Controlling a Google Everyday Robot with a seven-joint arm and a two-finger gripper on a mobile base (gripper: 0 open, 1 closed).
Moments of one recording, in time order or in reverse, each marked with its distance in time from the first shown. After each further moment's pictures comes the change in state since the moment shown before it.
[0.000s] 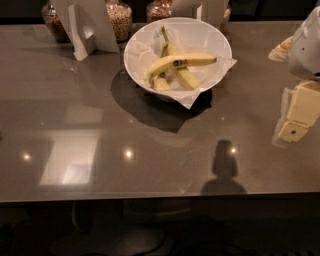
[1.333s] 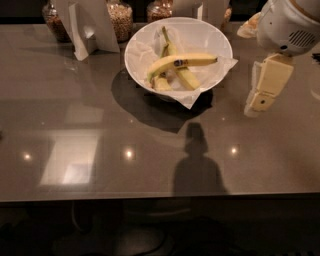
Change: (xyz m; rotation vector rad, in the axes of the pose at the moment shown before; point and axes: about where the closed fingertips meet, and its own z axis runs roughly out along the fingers) arm -0.056 -0.046 0.006 0.033 -0.110 -0.134
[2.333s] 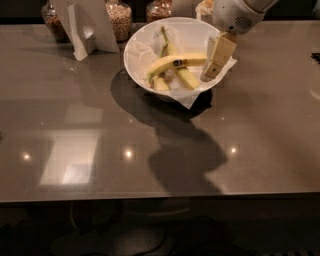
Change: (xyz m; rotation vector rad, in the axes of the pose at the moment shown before) arm -0.066 -0.106 0.059 0.080 -0.233 -0.131
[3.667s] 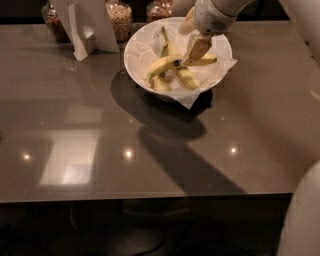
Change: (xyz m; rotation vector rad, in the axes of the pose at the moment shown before) arm 0.004 -0.044 0.056 0.010 0.049 -0.042
